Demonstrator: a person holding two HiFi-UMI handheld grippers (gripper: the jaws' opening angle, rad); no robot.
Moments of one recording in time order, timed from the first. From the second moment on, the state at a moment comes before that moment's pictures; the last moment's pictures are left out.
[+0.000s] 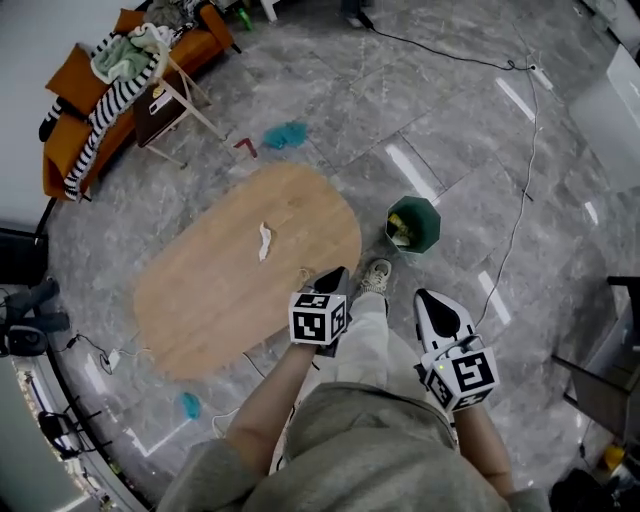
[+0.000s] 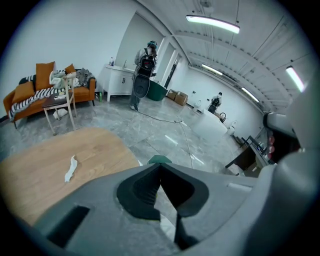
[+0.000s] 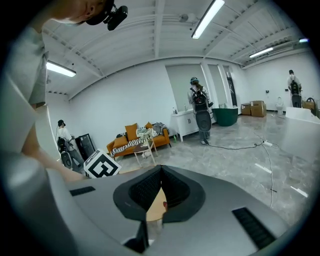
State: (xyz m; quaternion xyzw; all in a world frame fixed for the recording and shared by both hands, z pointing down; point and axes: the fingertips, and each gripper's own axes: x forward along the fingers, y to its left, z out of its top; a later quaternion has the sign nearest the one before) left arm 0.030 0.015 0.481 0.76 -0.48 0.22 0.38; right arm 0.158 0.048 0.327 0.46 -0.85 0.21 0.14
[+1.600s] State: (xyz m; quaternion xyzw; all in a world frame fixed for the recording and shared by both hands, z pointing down) left arm -0.179 0.040 0.430 0.67 -0.62 0.15 0.38; right arm 0.002 0.041 0.256 0.37 -0.91 0.16 0.14
